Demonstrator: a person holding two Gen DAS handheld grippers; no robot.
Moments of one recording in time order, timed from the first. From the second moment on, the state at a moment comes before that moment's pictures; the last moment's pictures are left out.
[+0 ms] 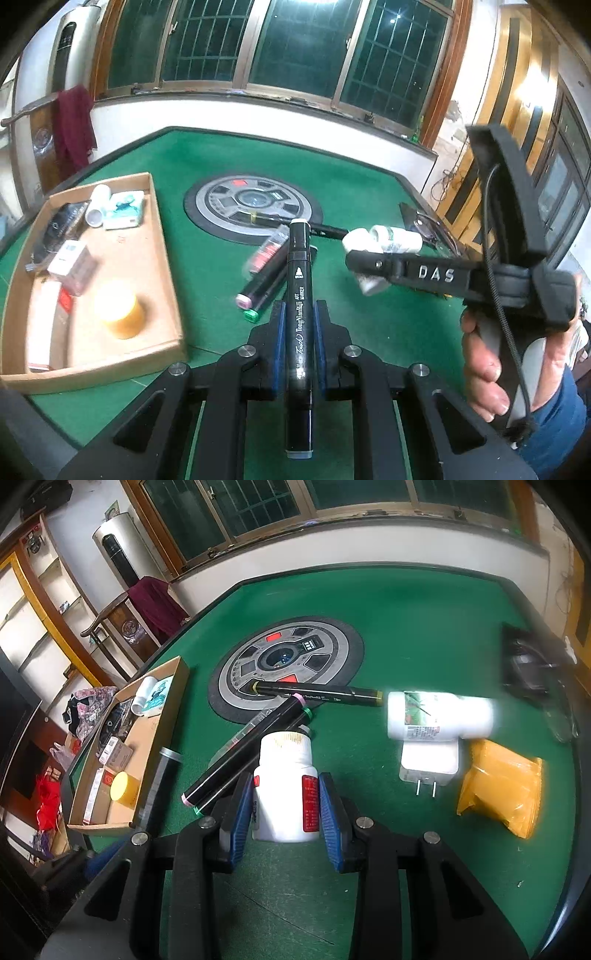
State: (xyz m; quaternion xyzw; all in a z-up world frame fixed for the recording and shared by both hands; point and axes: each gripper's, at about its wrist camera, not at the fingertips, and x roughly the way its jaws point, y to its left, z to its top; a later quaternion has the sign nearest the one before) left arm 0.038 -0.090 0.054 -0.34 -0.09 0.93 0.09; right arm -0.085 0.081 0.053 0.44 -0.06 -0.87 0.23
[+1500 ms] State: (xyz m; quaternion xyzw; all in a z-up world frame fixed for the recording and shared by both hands) left arm 0.033 -0.260 0.012 -0.33 -0.22 0.92 -0.05; right arm -0.072 -0.088 0.040 0.47 0.00 -0.82 0.33
